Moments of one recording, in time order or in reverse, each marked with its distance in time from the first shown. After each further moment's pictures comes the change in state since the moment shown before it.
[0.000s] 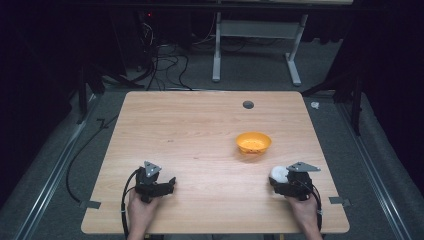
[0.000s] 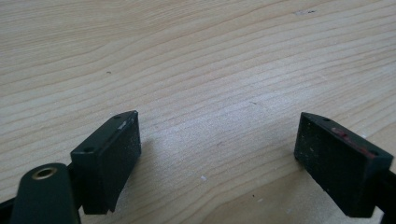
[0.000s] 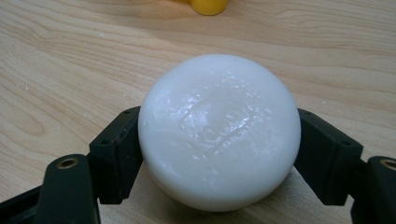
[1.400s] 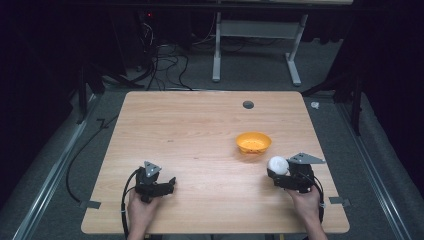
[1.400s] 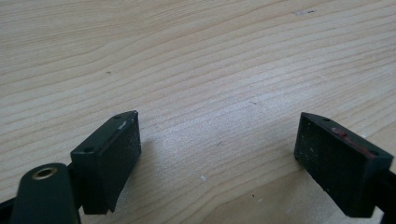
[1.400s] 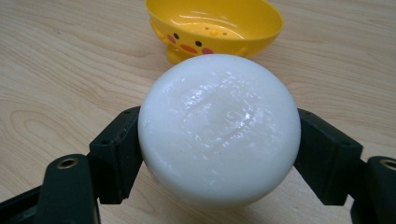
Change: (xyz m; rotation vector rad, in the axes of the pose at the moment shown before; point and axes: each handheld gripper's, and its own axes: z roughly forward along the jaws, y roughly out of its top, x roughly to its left) left arm 0.000 0.000 0.000 0.000 -0.001 0.001; right arm 0.007 0.035 -0.026 -0.094 0.063 -0.023
